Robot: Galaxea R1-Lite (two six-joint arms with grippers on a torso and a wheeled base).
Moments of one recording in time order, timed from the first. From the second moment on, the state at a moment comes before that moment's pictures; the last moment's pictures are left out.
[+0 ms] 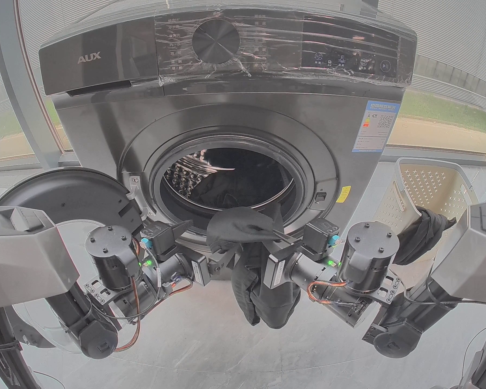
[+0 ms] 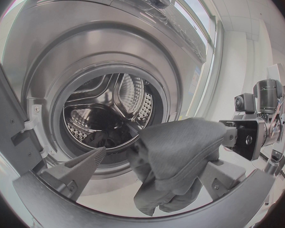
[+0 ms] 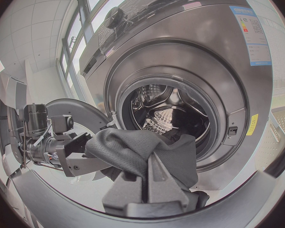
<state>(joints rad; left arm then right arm) -0.56 2.03 -0.45 -1.55 -0.04 -0.08 0.82 2.05 -0.67 -1.38 -0.20 0.16</state>
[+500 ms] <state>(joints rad) -0.61 2.05 -0.50 -1.55 -0.03 -0.07 0.84 2.06 -0.65 -1.38 -0.20 0.16</state>
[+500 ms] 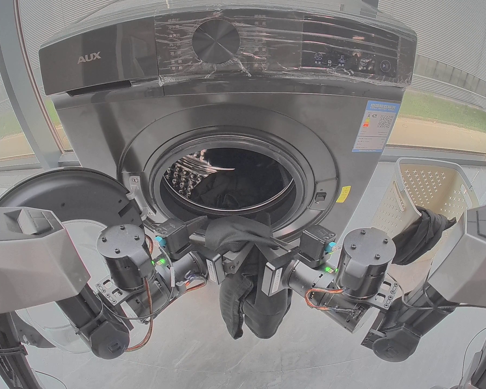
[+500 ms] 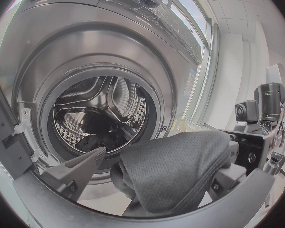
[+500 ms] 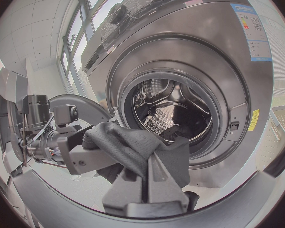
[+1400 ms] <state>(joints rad) -0.60 1.99 -0.57 -1.55 0.00 -0.08 0.81 2.08 -0.53 -1.34 -0.19 0.17</state>
